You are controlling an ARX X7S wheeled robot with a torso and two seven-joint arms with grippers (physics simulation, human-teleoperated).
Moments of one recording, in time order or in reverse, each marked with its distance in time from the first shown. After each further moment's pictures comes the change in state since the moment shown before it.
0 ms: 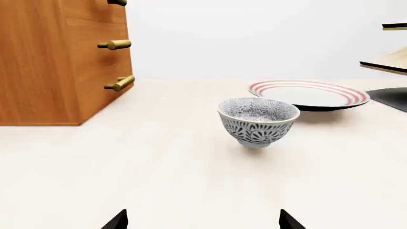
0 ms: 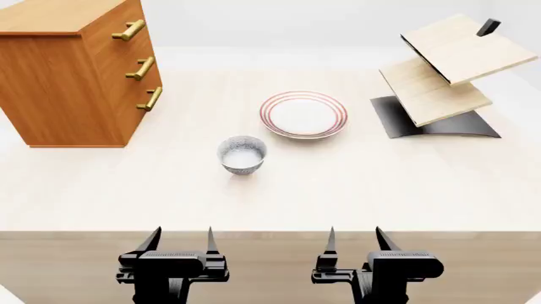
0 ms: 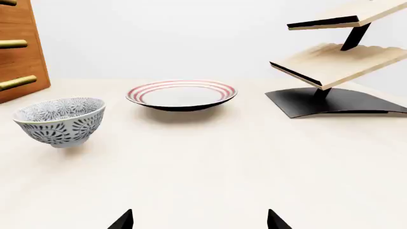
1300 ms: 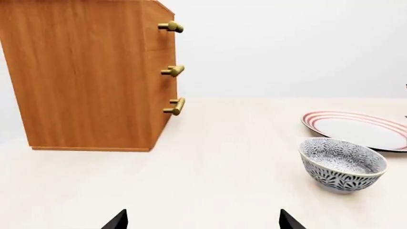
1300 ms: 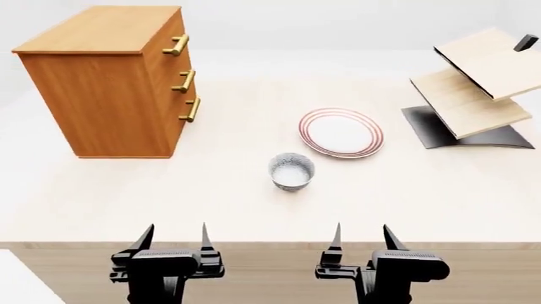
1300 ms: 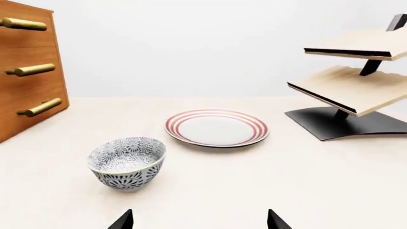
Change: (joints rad) left arm -0.010 -0.098 0.101 -0.009 -0.093 0.044 -0.136; right arm 0.013 0.095 -0.112 0.018 0.084 -0.049 0.166
